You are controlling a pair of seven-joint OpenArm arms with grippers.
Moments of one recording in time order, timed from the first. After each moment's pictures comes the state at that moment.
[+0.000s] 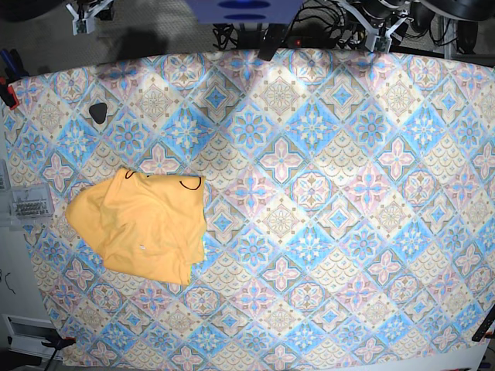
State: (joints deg) left arm 52.8 1.3 -22.2 108.8 -11.5 -30.1 41.6; right arm -52.6 5.0 29.2 86.8 8.3 28.0 -16.8
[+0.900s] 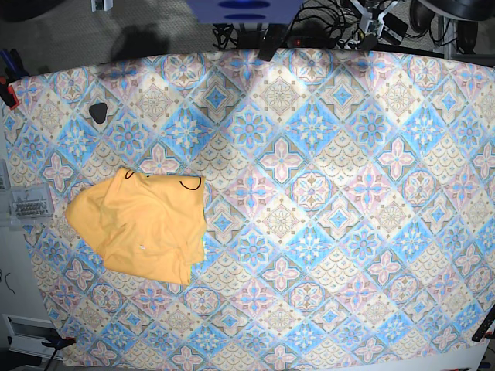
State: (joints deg) left arm 52.1 1.3 -22.3 98.3 -8.3 -30.1 41.2; right arm -51.8 4.5 25.2 73.4 8.3 28.0 -10.5
